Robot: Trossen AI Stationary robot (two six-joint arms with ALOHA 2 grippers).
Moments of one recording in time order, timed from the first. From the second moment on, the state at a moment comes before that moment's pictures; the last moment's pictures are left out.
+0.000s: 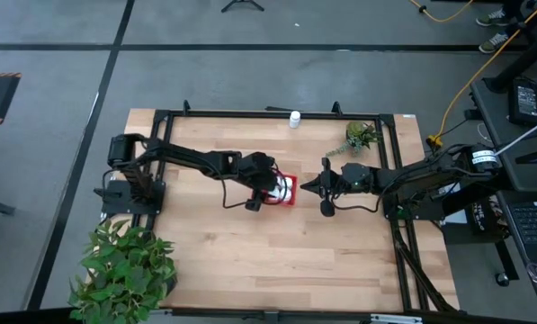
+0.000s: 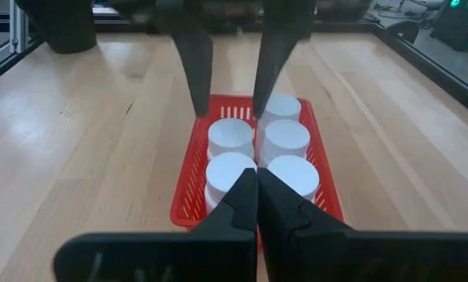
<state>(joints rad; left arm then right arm) 0.09 1.74 1.07 -0.10 0.12 0.35 -0.03 1.28 0.32 0.63 0.02 -0.01</state>
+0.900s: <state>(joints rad) 0.11 1.10 0.53 0.12 0.04 0.22 -0.02 1.29 0.32 0.52 0.37 0.12</state>
